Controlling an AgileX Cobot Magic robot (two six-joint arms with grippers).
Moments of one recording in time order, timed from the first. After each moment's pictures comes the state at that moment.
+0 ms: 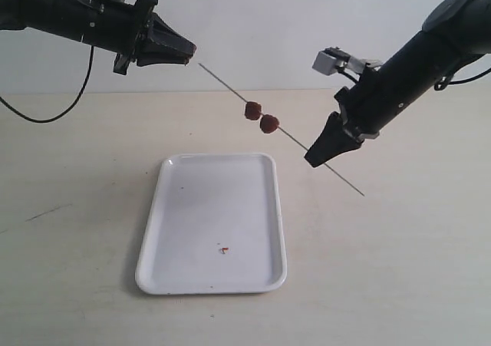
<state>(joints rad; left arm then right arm) -0.11 2.34 -2.05 -1.17 1.22 0.54 -0.03 2.13 -1.55 0.77 1.21 -1.23</state>
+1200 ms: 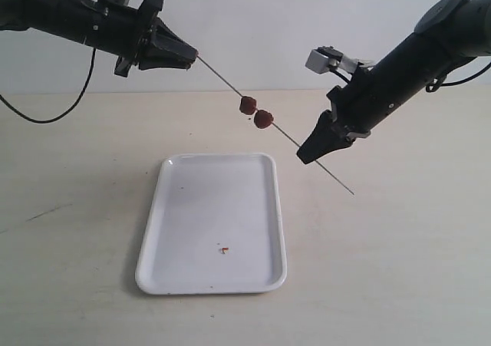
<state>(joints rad) -0.13 2.34 -2.05 -1.14 1.22 0.54 -0.01 2.14 -1.55 0.81 1.18 -1.21</state>
